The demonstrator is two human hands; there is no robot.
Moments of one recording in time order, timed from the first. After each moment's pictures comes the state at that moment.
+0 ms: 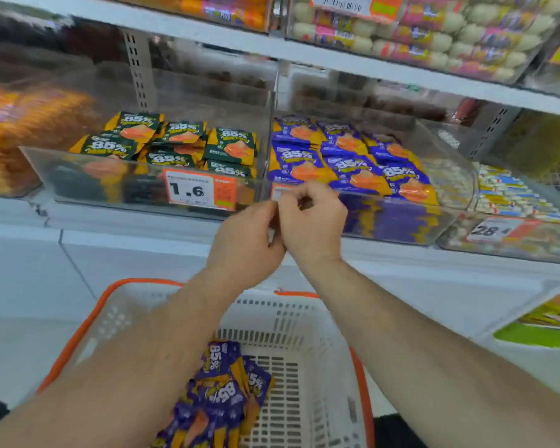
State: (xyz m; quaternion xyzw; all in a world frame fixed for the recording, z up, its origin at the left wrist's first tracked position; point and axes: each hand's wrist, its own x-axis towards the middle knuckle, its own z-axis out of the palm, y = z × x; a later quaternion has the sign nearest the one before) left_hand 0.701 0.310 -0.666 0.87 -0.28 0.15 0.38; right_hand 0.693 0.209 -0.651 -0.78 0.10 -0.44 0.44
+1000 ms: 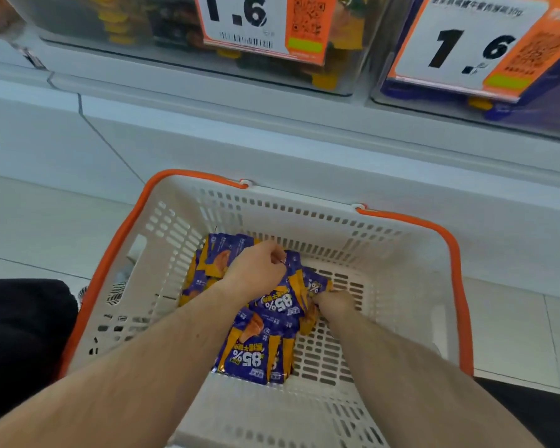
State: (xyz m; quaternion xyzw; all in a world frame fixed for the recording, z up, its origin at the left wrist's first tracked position) left_hand 0.693 0.379 -0.888 0.89 -0.02 -0.31 0.34; right_hand 0.636 0.212 -1.024 -0.66 0.50 0.26 0.50
